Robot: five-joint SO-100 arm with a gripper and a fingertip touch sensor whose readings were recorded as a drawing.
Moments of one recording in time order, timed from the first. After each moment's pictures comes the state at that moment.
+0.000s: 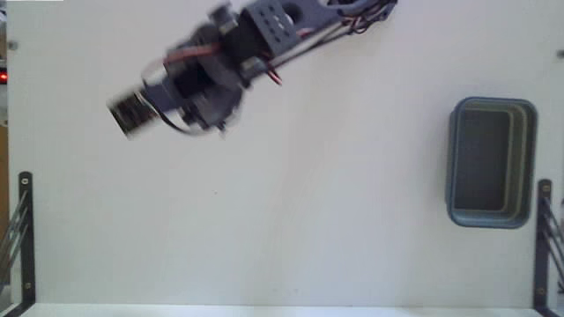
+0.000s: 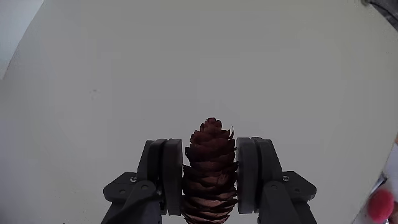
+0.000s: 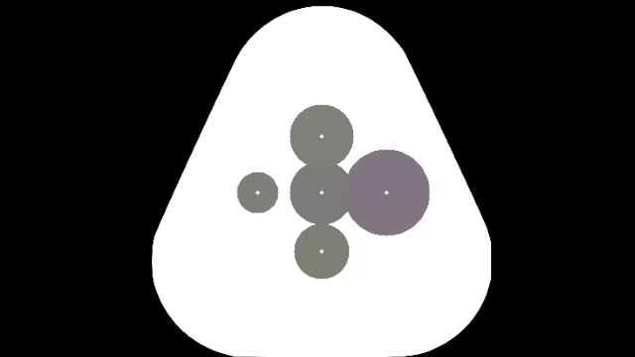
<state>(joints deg) 52.2 94.7 73.1 79.7 -0.3</state>
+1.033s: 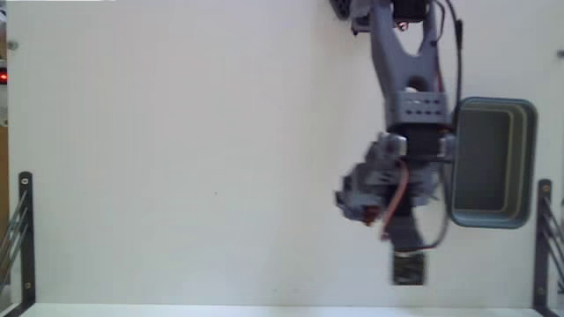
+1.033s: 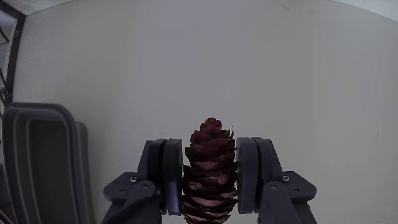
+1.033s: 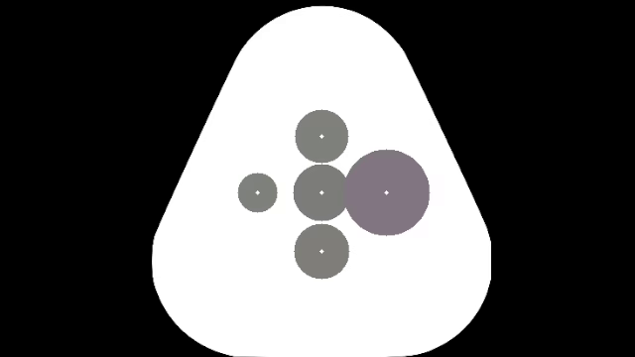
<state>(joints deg) -4.0 92.5 70.3 80.9 -0.2</state>
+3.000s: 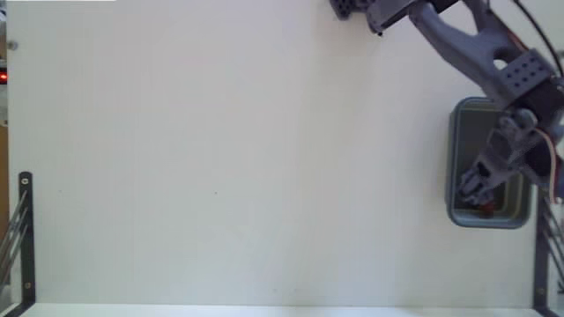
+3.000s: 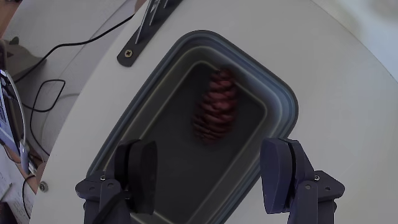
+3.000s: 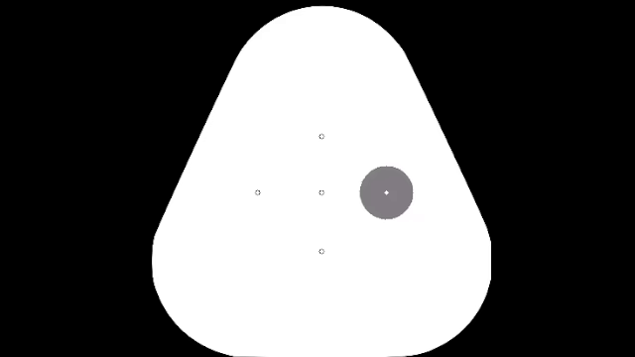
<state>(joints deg) -36.4 91.8 68.1 80.9 -0.3</state>
